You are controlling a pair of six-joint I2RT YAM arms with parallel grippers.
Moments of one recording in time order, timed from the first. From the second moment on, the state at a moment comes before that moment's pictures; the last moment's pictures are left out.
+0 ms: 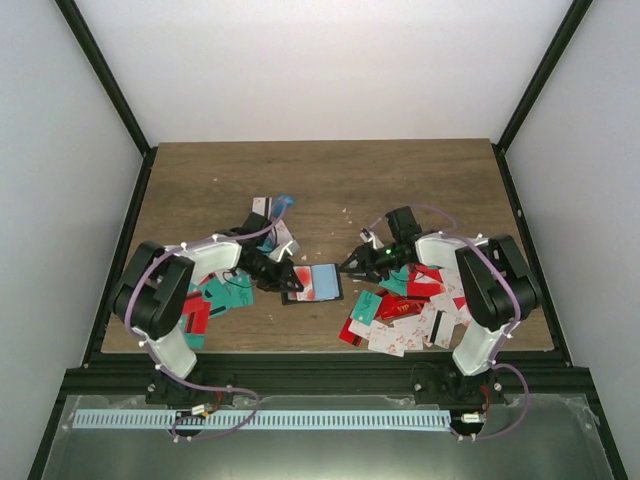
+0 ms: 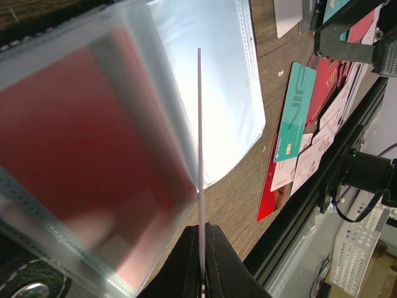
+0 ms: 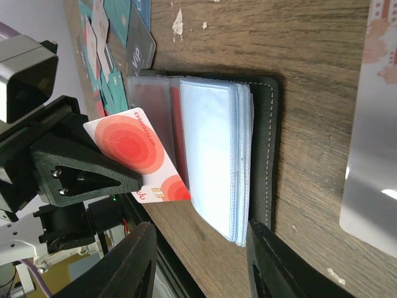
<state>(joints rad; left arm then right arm) -0.45 1.72 0.90 -0.49 0.80 -0.31 0.36 1.73 0.86 -0.24 -0.93 0.52</state>
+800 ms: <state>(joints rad) -0.41 1.86 0.97 -0.57 0.92 -0.23 0.39 1.84 0.90 -0.27 -0.93 0.48</state>
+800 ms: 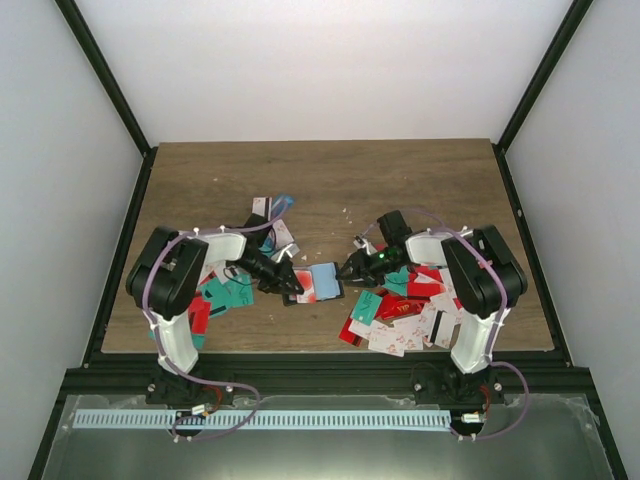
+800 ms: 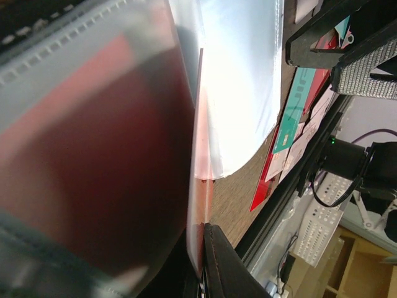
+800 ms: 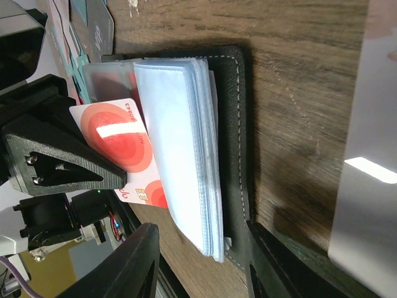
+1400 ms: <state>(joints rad) -0.39 1.95 1.04 -0.68 0.97 -0.16 0.40 1.87 0.92 -0.29 -0.92 0.46</state>
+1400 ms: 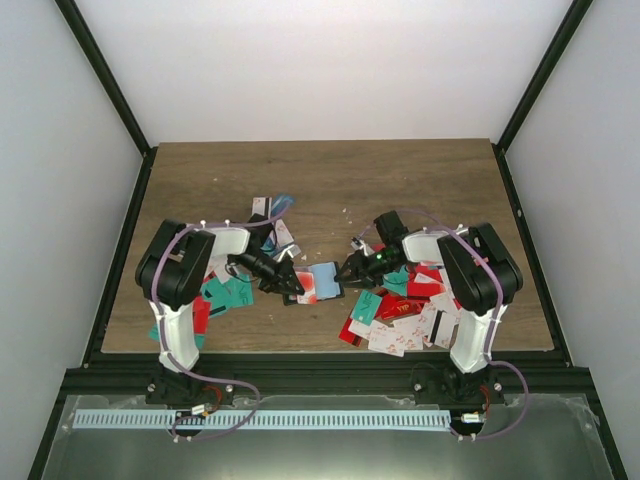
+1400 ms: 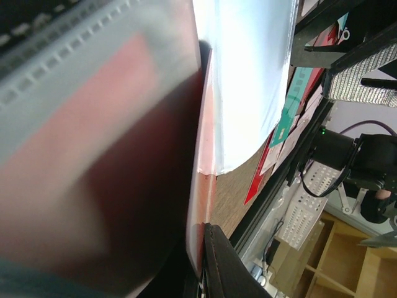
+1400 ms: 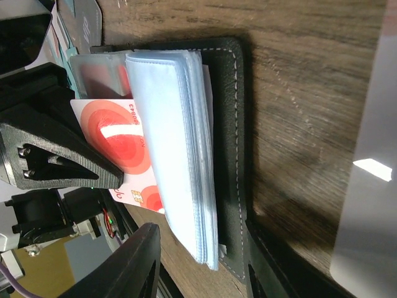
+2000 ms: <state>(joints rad) -0.38 1.99 1.12 -0.72 0.98 -0.15 0.41 1.90 0.96 -0.34 -0.92 0.41</state>
